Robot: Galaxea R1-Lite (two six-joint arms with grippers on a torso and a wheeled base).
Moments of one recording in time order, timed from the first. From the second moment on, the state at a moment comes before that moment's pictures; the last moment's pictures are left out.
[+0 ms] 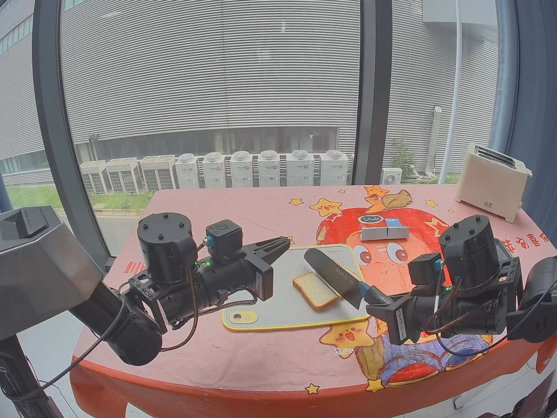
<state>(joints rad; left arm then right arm) -0.59 2.02 -0.67 -1.26 -0.23 -0.03 0.72 1.62 -0.67 -0.23 -0.12 0.20</state>
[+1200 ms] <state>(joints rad) -0.51 1.83 -0.38 -1.38 -0.13 -0.01 0.70 1.57 -0.67 -0.23 -0.16 0.20</state>
